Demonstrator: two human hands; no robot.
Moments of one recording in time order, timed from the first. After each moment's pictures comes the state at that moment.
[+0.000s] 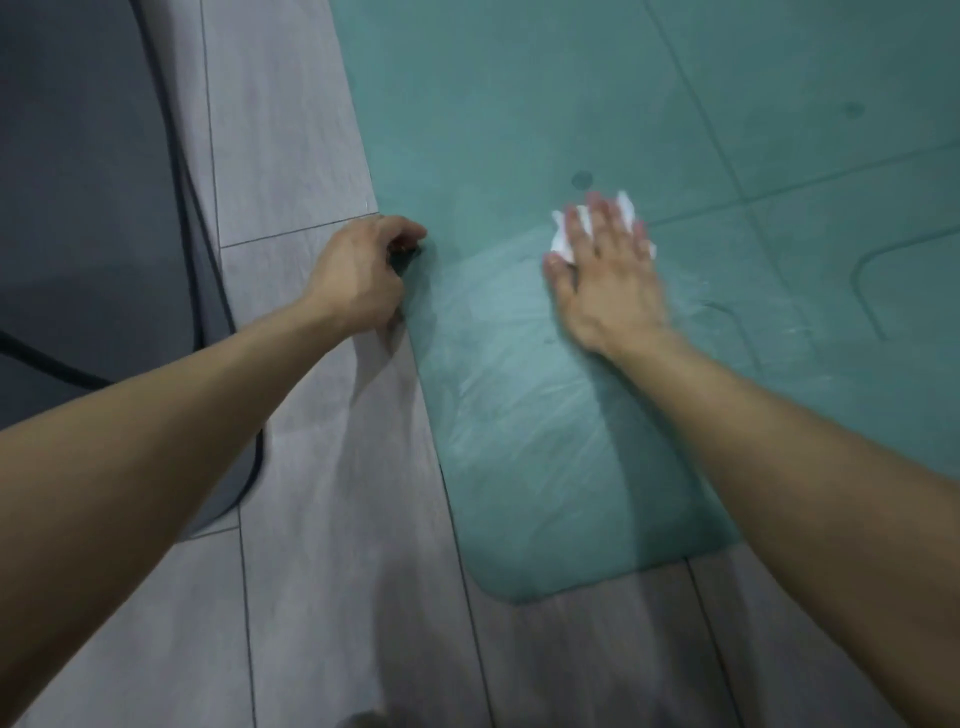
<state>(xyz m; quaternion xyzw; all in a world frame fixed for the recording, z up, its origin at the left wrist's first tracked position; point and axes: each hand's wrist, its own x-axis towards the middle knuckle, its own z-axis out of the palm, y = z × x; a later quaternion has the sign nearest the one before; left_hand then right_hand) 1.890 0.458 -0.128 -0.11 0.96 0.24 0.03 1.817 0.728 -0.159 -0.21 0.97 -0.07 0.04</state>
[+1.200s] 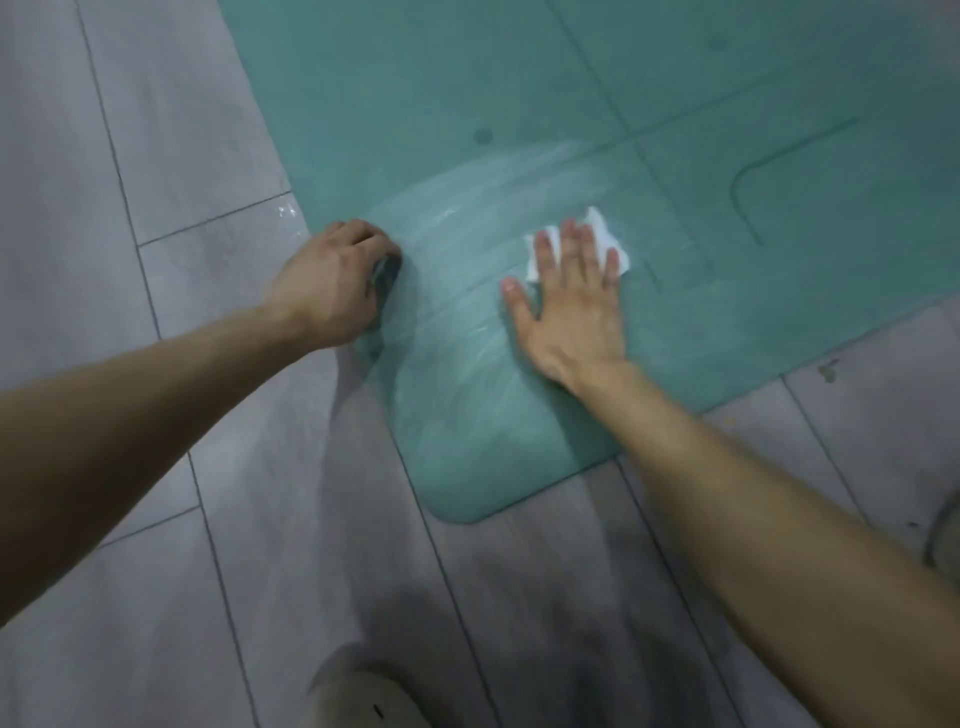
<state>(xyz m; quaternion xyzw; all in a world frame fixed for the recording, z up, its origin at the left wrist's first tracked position) 1.918 0.511 -0.111 0.08 0.99 0.12 0.09 1.911 0.786 -0.155 -0.09 0.99 -0.10 0.04</state>
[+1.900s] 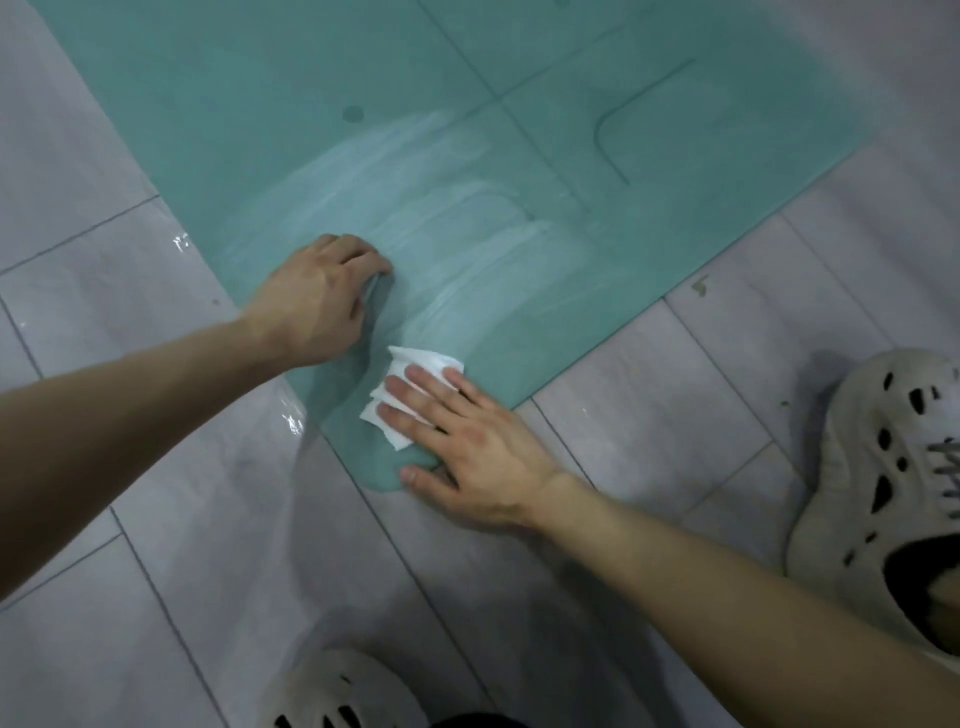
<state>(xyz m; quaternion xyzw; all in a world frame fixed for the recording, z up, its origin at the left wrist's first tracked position) 1.930 0.580 -0.120 0.25 0.96 0.11 0.07 2.073 0.813 -0.146 -0.37 0.92 -0.12 0.10</state>
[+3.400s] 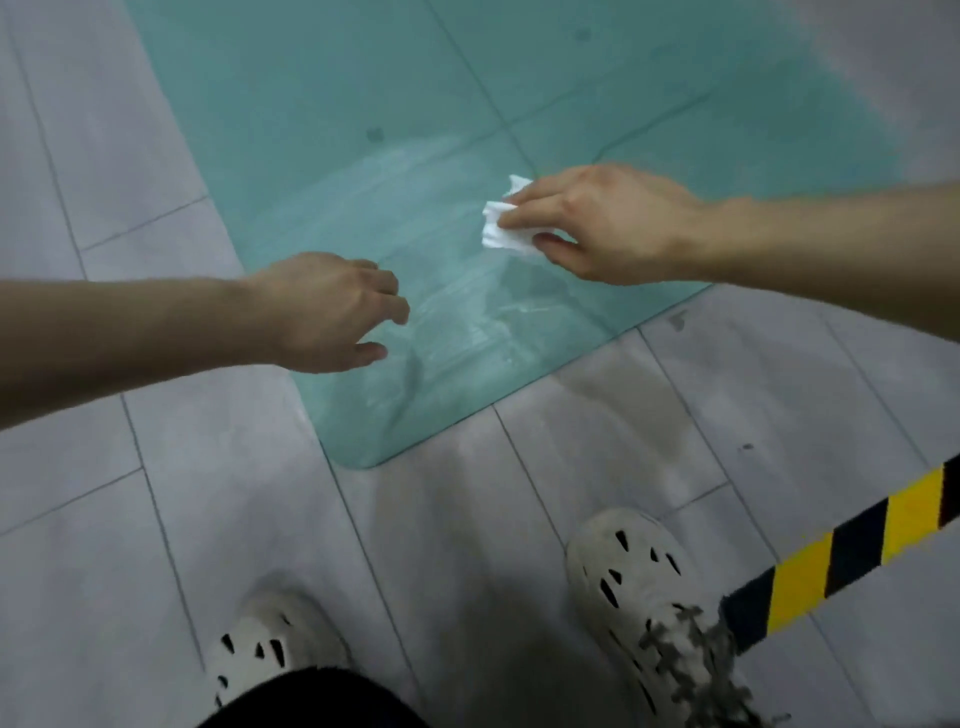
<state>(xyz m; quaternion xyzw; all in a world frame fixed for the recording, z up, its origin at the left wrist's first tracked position) 1.961 0.647 -0.001 0.36 0.90 -0.09 0.21 1.892 0.939 0.025 -0.46 0.89 -0.04 0.07</state>
